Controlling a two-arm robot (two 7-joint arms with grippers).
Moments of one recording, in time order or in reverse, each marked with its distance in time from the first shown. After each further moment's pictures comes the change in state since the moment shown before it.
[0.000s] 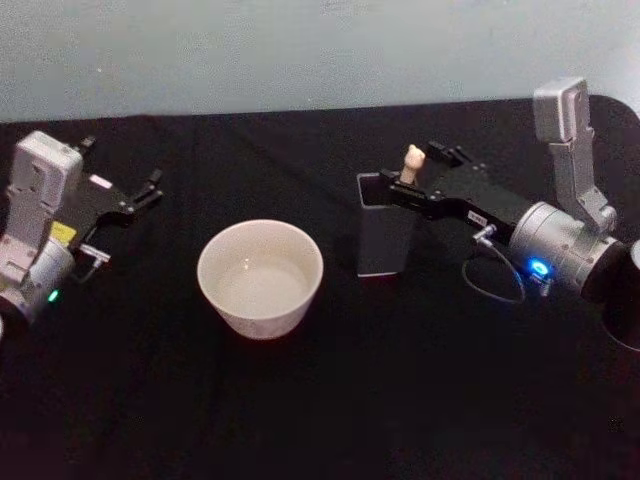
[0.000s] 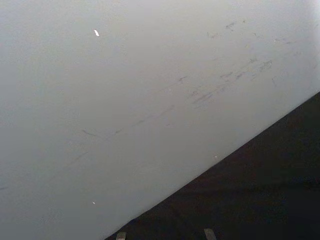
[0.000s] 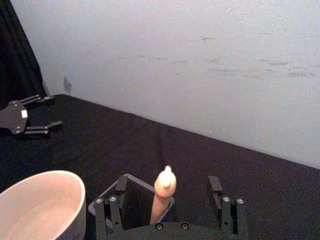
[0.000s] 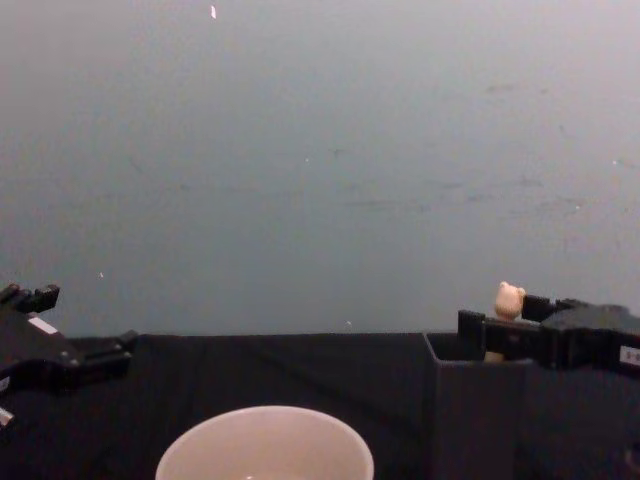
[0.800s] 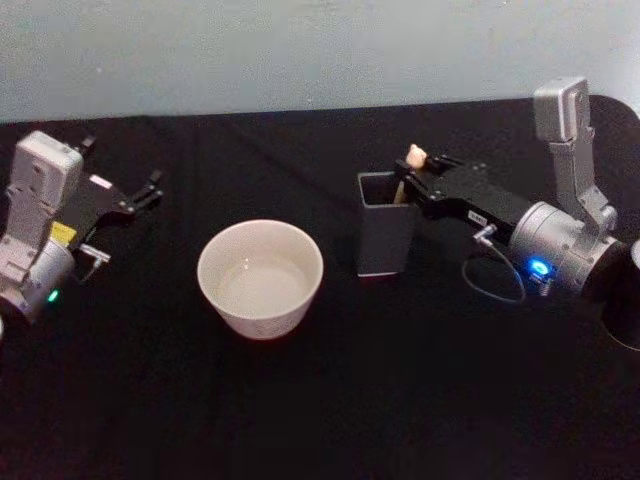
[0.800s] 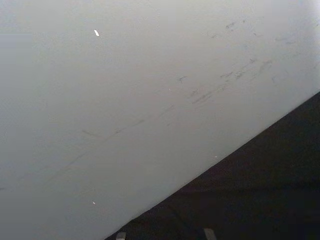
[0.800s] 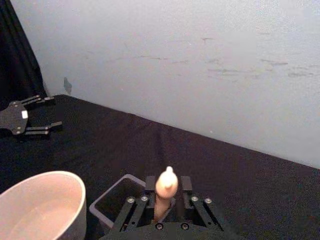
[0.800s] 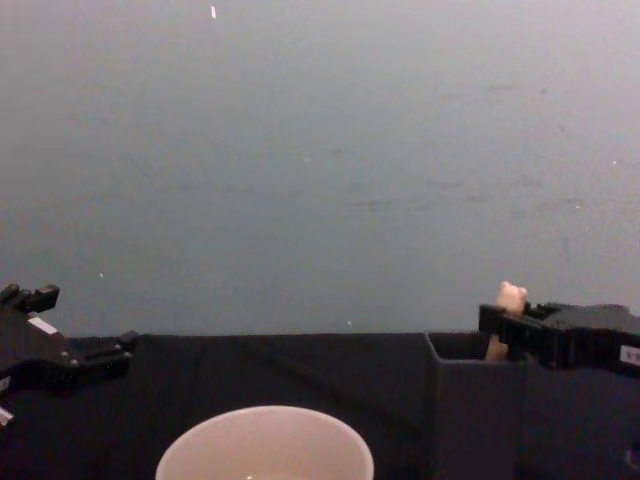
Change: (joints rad) left arm 0.000 0.000 0.000 0.000 0.000 0.000 0.000; right arm 0.000 0.000 0.000 -0.001 0.003 0.000 0.000
